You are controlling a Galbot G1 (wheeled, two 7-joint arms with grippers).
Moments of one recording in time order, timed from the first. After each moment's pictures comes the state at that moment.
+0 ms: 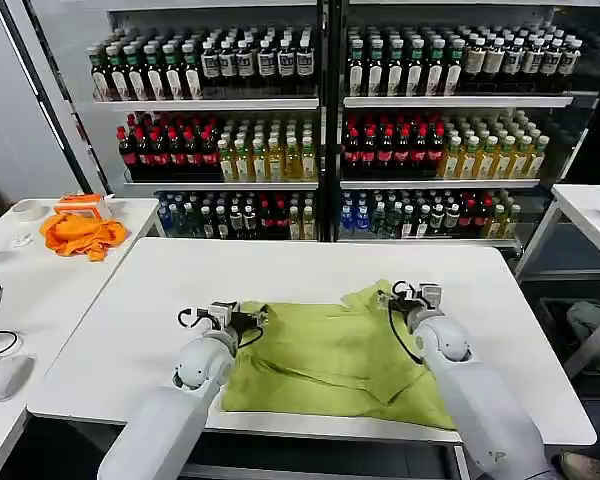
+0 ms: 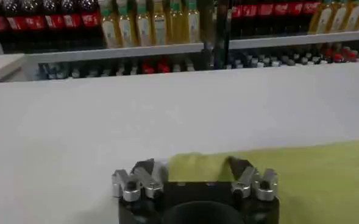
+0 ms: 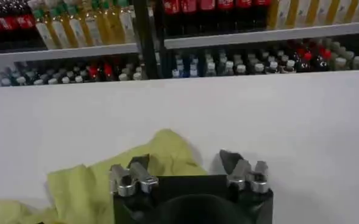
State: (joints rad) left arm 0.77 -1.26 -0.10 -1.45 -0.49 0.57 -0.23; right arm -0.66 1.18 0.13 1.31 0.68 -0.54 0.23
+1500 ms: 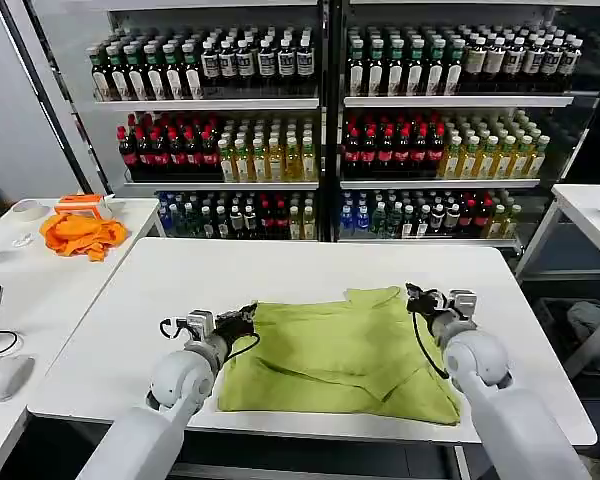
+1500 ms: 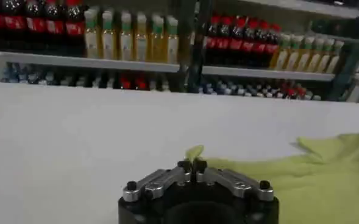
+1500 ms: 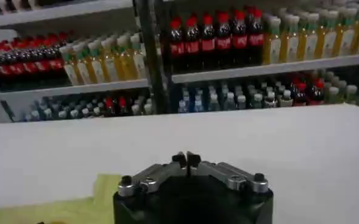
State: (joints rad) left arm 0.90 -1.16 -0.16 -1.69 -0.65 0.54 -0.16; right arm -0.94 1.04 0.31 1.76 0.72 -0.51 0.21
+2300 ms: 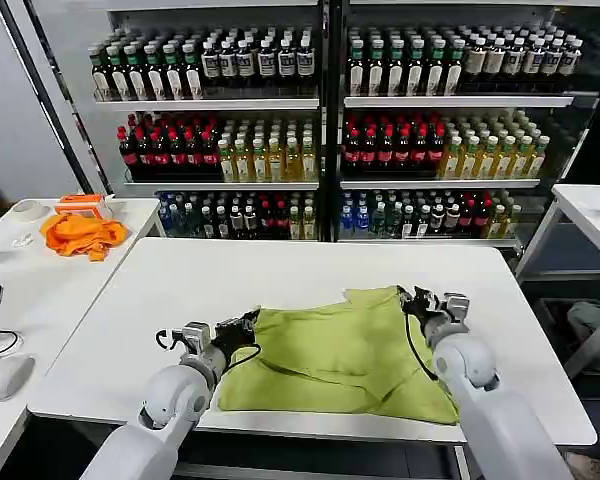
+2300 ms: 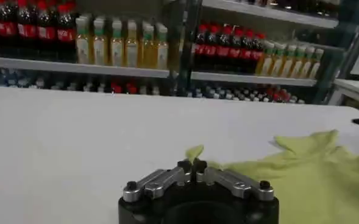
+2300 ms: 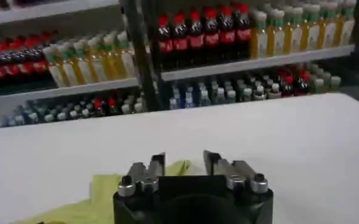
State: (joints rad) left arm 0.97 -1.15 -0.18 -1.75 -0.64 0.51 -0.14; right arm -0.78 1.17 0.25 1.53 0.73 -0.53 0.32
